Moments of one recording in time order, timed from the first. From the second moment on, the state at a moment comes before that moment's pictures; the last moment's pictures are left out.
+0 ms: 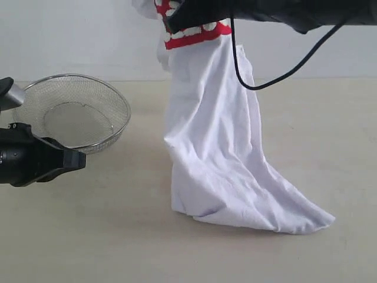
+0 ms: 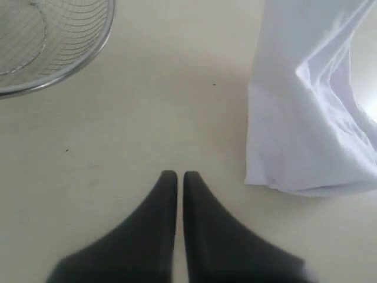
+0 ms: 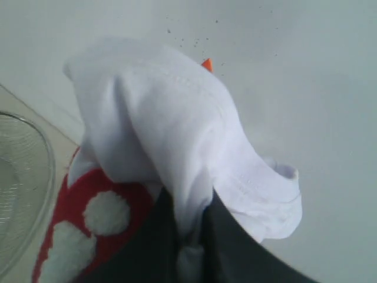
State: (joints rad) left arm -0.17 1.33 -0.52 -1.50 0.39 1.35; right arm 0.40 1.80 -1.43 0.53 -0.09 -0.88
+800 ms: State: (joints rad) left arm -0.17 1.41 -0.52 -1.64 0.50 1.50; right arm 0.21 1.87 -1.43 0.86 -0.07 -0.99
